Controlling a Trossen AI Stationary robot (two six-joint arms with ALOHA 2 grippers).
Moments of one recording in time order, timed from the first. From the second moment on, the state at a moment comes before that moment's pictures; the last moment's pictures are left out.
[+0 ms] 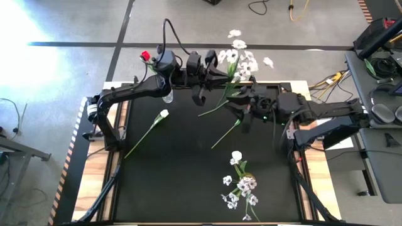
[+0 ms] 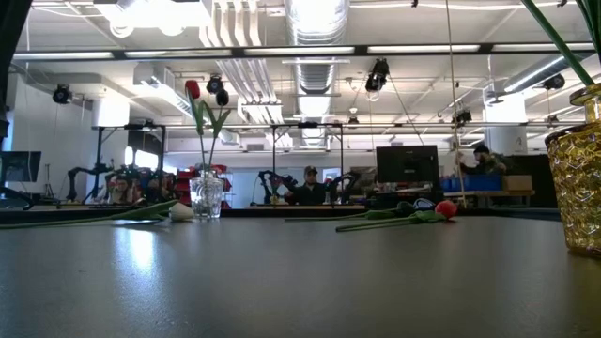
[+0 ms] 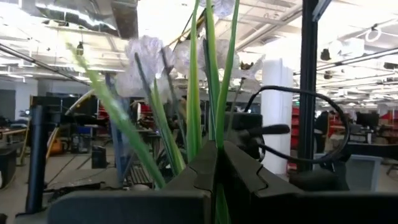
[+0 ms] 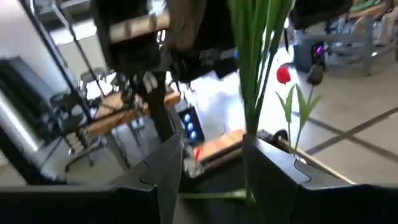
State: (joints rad) left arm 0.29 1.74 1.74 0.44 0.54 -0.24; right arm 0.11 1.19 1.25 -0.08 0.41 0.31
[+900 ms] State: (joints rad) left arm 0.29 1.74 1.74 0.48 0.57 -0.28; right arm 0.07 1.29 1.41 -0.07 0.52 0.13
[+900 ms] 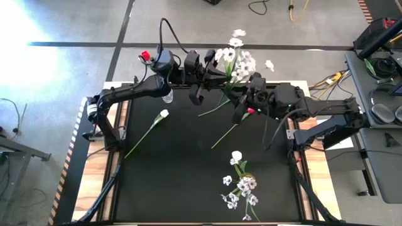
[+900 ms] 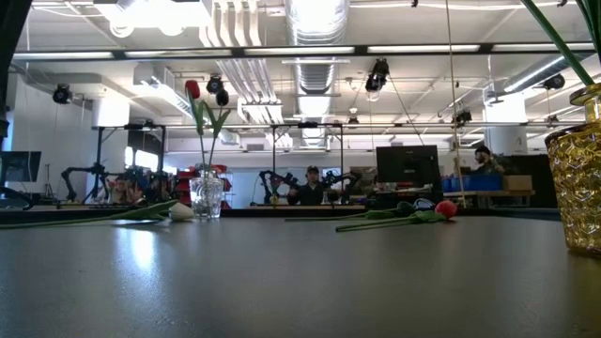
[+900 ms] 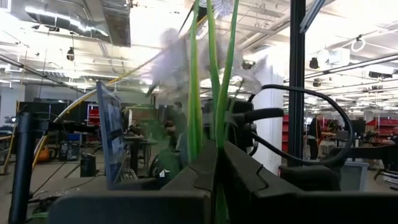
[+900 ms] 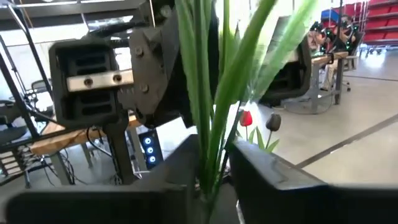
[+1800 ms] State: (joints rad) left arm 0.30 1.73 1.64 0.34 0.50 -0.19; right arm 0.06 1.06 1.33 -0.34 0.44 0.07
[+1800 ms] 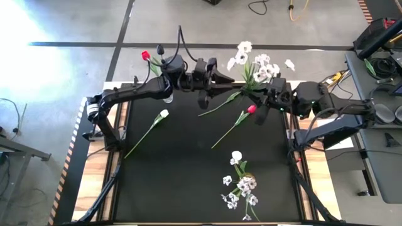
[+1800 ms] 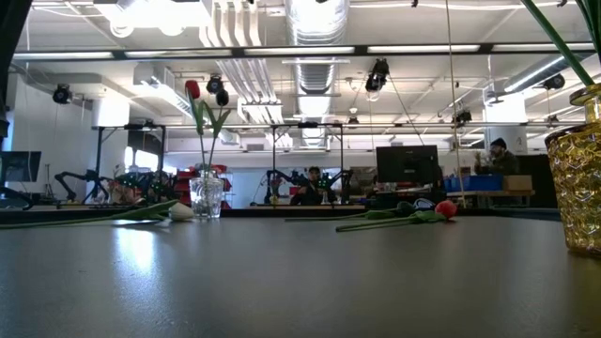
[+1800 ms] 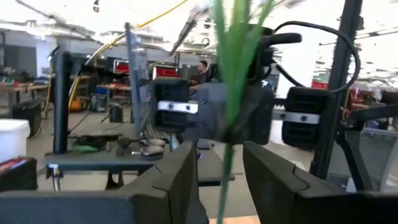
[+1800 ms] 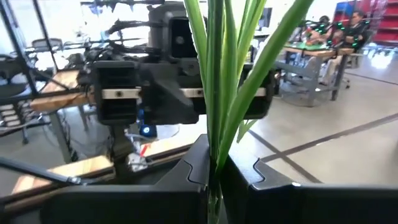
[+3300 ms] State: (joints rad) left arm 0.03 1.21 1.07 0.12 -0.52 -0.14; right arm 0.26 0.46 0.41 0.09 -0.08 0.37
